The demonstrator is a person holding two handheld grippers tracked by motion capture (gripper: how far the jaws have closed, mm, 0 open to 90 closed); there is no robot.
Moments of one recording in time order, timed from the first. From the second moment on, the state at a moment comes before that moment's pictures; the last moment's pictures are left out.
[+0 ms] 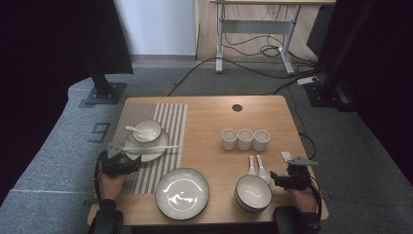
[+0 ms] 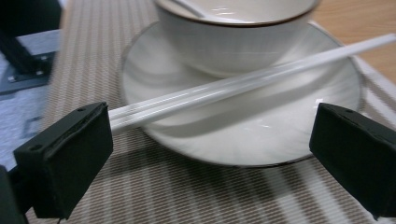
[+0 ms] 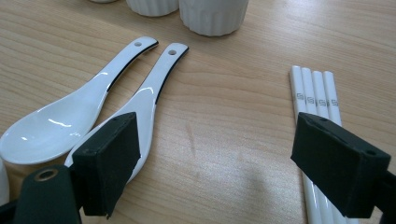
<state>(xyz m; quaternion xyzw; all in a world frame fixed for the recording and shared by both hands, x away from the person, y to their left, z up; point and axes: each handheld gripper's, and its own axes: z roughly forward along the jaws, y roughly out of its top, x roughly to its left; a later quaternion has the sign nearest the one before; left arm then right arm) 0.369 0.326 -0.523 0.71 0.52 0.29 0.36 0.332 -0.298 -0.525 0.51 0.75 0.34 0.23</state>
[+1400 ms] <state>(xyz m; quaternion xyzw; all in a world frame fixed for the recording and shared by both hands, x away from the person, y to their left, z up) 0.375 0.340 -0.533 0.70 0.55 0.26 0.38 0.332 -0.299 -0.528 0.51 0.76 0.34 0.22</state>
